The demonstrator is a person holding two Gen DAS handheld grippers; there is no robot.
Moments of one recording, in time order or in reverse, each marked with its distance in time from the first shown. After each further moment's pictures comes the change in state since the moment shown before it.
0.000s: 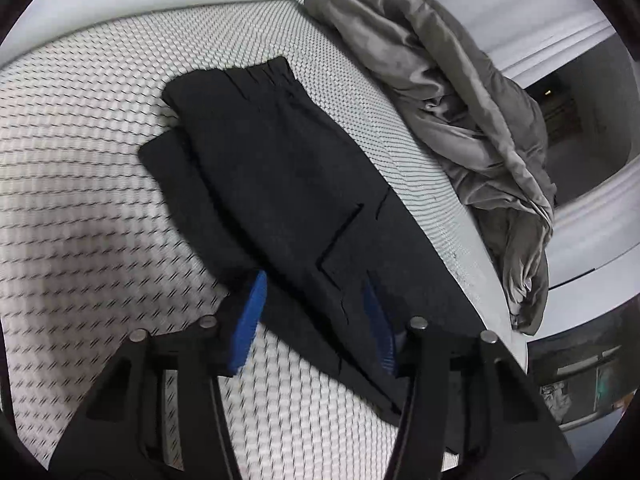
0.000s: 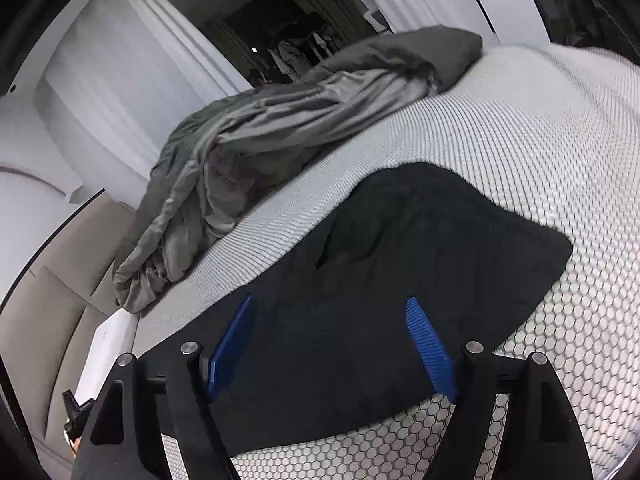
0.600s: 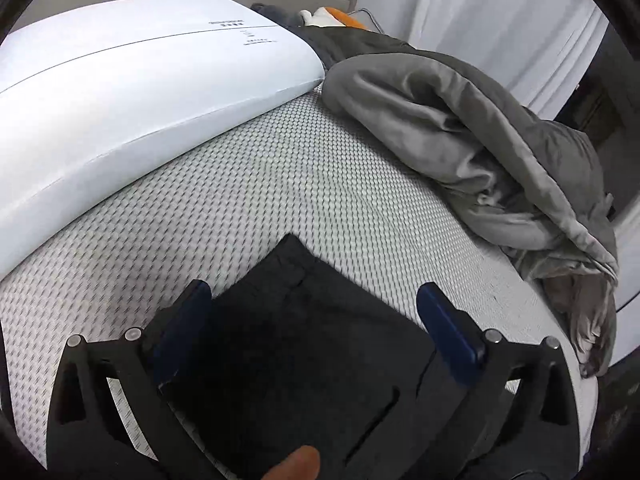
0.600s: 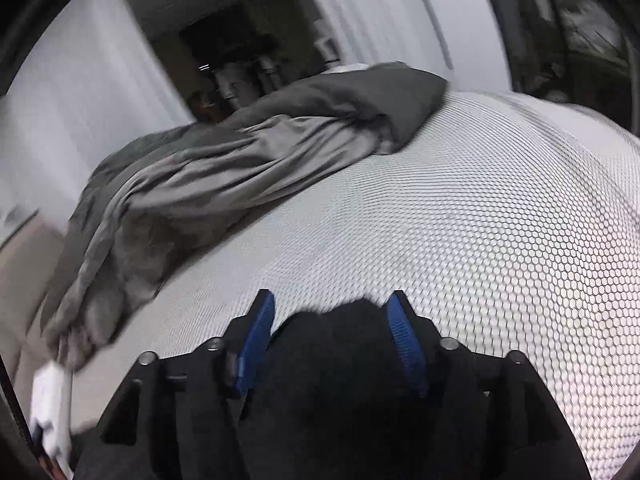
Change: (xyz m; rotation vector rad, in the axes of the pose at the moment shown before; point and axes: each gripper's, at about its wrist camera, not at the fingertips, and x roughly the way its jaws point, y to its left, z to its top) left arm 0.007 -0.044 0.120 0.117 -0.241 0.258; right arm 0.042 0.001 0.110 -0.062 -0.141 -0.248
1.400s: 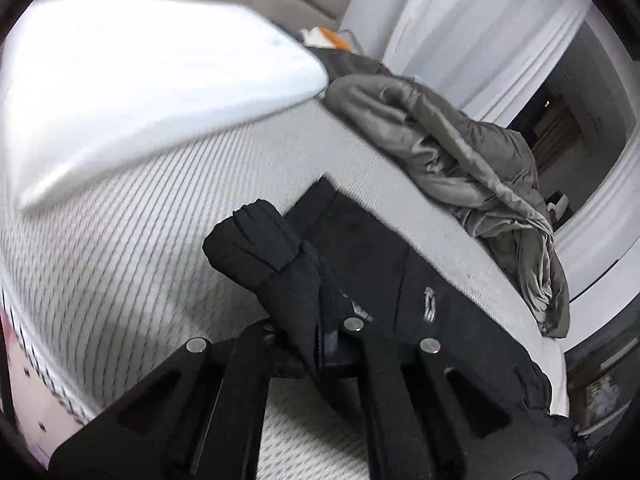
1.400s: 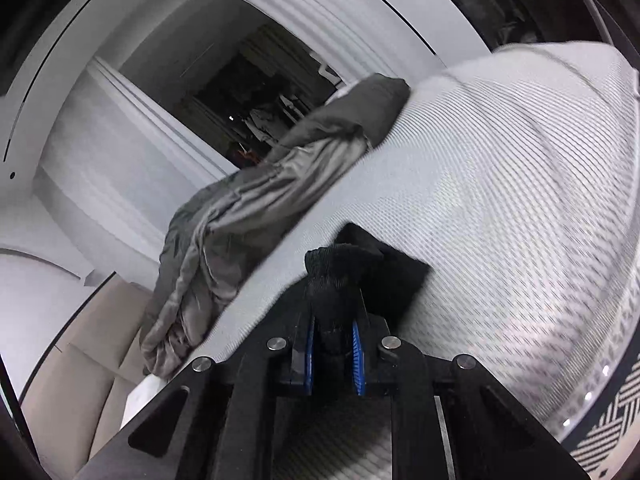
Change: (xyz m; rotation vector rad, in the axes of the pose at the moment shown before) left arm -0.187 0.113 -0.136 -0.012 -0.046 -0.145; right arm -0.168 -0.111 -0.087 0.277 -0.081 0.238
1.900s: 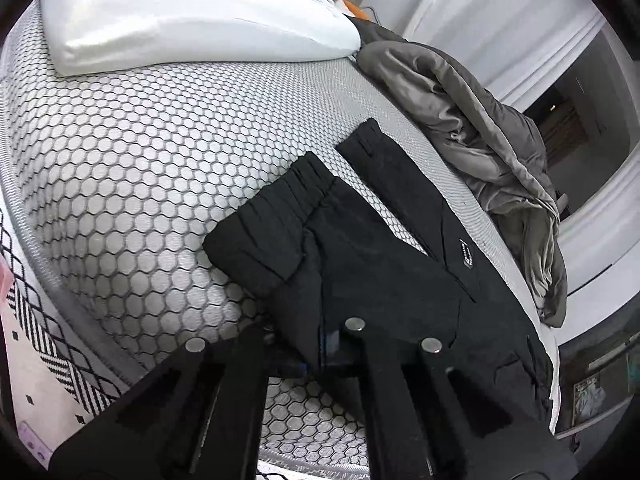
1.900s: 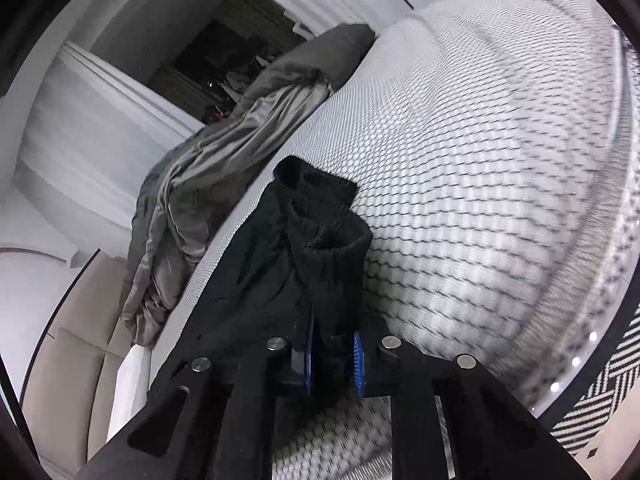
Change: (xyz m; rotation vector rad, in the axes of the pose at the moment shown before) left arm 0.010 0.085 -0.083 -0.082 0.095 -0.019; right arm 0.001 -0.092 -0.063 0.060 0.183 -0.038
